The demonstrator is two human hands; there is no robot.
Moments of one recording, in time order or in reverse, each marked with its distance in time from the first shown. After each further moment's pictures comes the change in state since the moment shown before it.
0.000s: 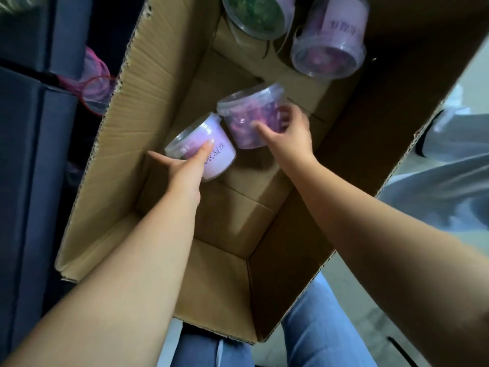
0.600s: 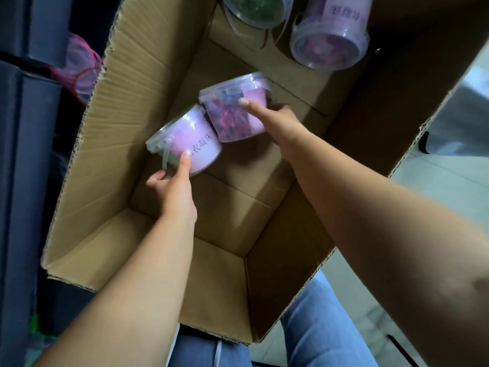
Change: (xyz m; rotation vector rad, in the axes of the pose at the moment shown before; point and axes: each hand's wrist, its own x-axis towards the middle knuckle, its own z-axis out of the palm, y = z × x) left_hand -0.009 -0.031 -0.017 -0.236 0.095 0.009; right_hand 0.030 -0.003 0.015 0.340 -0.296 0.311
